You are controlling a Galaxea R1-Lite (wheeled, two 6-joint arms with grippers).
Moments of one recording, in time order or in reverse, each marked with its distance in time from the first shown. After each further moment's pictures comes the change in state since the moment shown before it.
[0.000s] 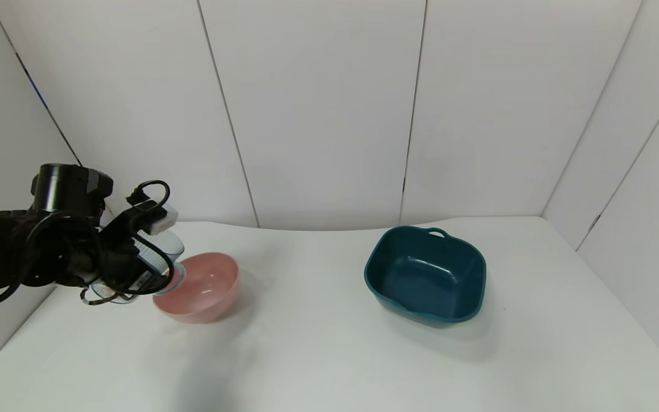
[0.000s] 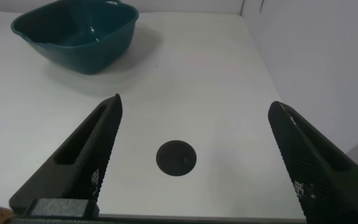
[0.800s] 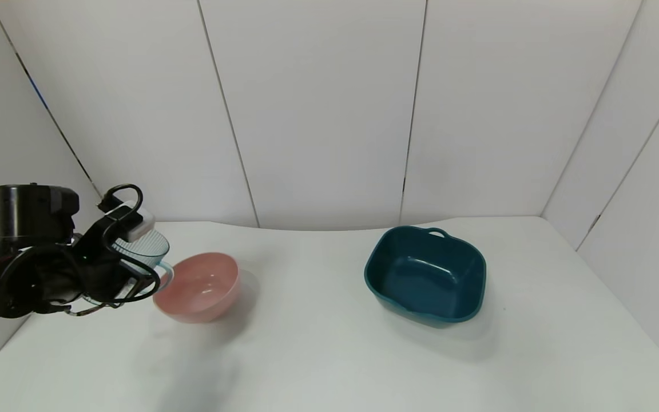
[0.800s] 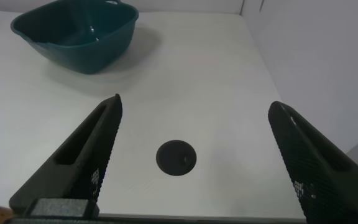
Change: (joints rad) left arm 0.050 -0.074 0.204 -0.280 -0.037 -0.006; right arm 0.000 0.004 0.000 0.001 0.000 0.000
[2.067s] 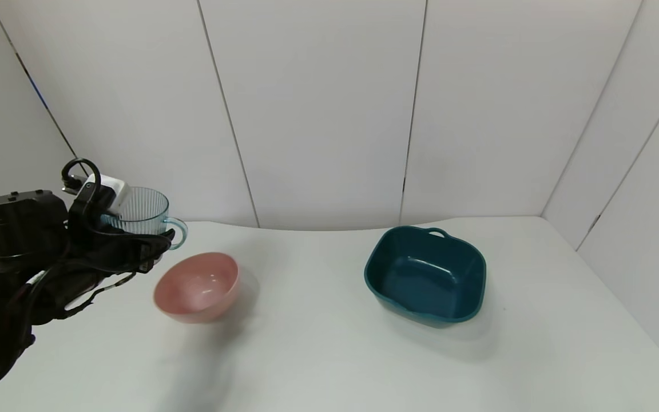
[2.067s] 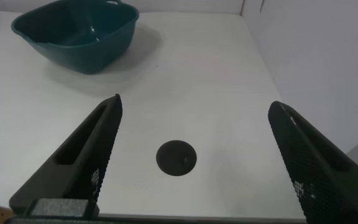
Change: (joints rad) left arm -0.011 0.057 0.173 -0.608 -0.114 -0.311; right arm 0.000 -0.005 0.000 -0.001 0.000 0.000
